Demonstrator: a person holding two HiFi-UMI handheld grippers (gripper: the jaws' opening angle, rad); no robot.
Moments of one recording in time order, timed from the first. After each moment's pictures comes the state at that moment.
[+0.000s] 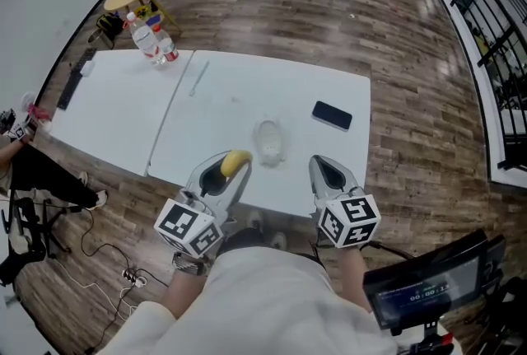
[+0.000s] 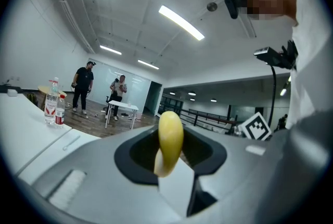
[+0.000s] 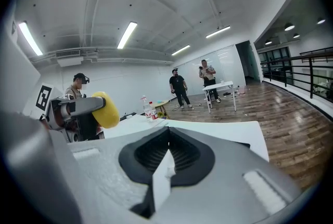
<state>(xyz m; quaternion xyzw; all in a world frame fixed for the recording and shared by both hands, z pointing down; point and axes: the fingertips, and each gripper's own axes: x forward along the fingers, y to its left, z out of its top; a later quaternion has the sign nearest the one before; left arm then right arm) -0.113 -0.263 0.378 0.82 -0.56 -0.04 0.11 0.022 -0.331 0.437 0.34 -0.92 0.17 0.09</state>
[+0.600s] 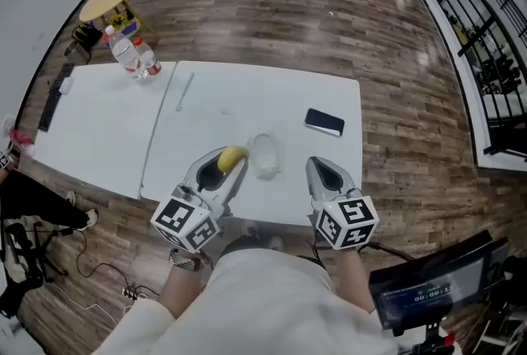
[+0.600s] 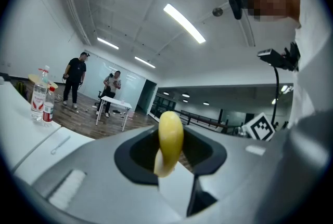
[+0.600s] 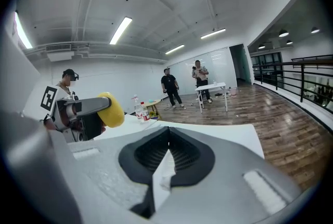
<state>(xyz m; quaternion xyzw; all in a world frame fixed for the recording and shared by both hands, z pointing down) -0.139 -0.309 0.382 0.84 -0.52 -0.06 0.14 0.008 -0.351 0.430 0.39 -0.90 0.16 0.10</state>
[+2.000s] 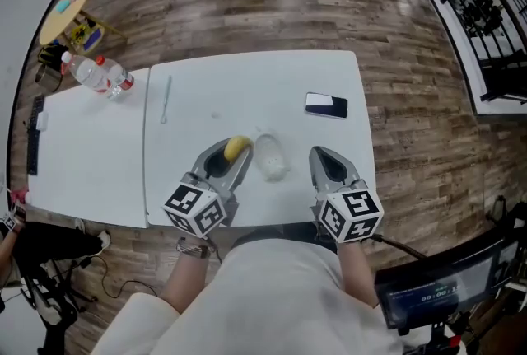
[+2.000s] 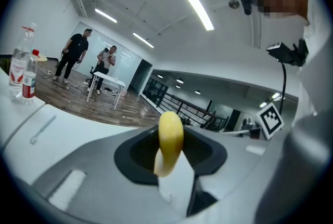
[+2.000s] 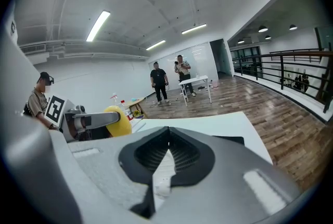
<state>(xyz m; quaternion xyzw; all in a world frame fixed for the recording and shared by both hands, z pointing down) -0.152 -0.375 0.457 0.87 -0.44 -0.01 0.23 -0.003 -0.377 0.465 0.47 -0.85 0.22 0.11</state>
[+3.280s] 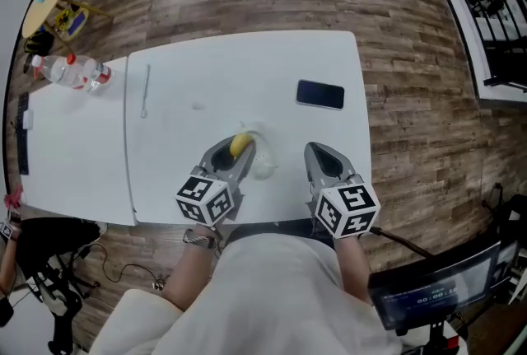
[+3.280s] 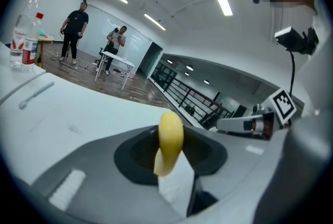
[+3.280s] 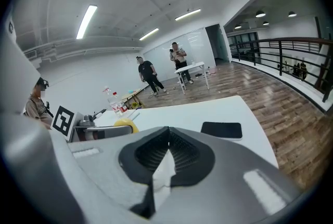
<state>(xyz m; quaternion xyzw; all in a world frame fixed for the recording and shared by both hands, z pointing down) -0.121 -0.390 0.543 0.83 -0.44 0.05 0.32 0.012 -0.390 0.508 0.46 -0.83 0.28 0.15</state>
